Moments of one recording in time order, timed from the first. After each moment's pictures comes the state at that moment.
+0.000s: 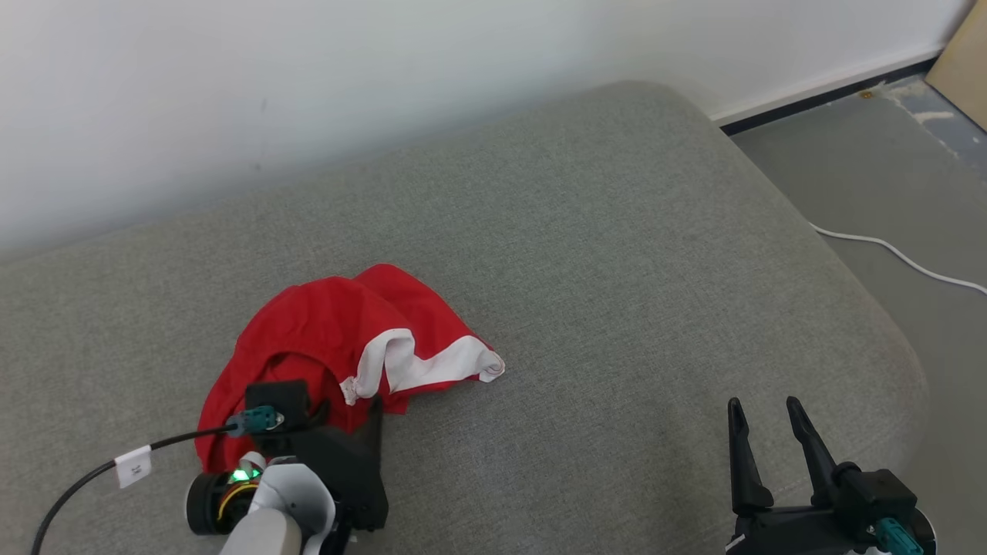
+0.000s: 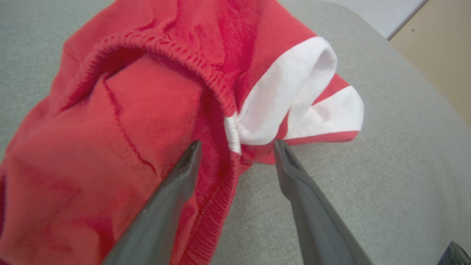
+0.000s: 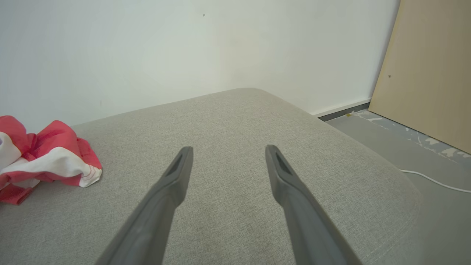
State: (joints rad) left arm -0.34 0.06 -0.20 0.45 -0.37 -0.01 0.22; right arm -0.03 -0.05 -0.09 0.23 0.11 0.13 -0.26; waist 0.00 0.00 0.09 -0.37
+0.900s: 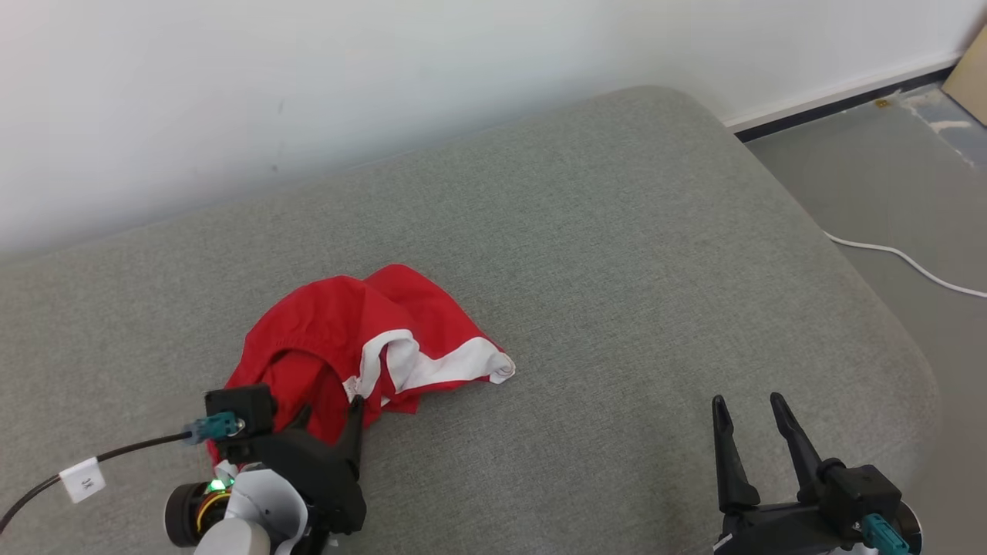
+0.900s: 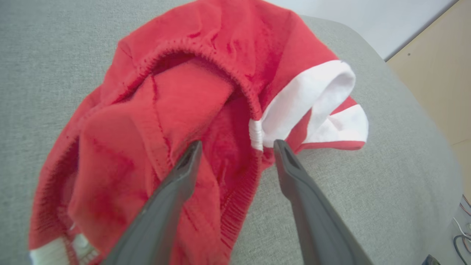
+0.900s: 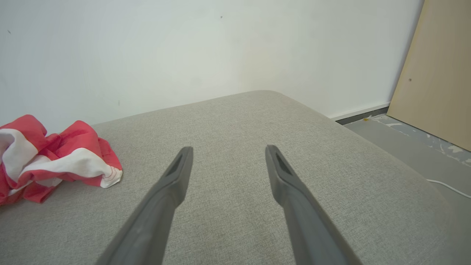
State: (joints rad) left arm -0.29 0.10 -0.16 0.36 -0.48 -0.02 0.27; right arm -0.04 -0.05 -0.05 0.24 0.11 0.13 -0.26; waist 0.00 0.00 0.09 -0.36
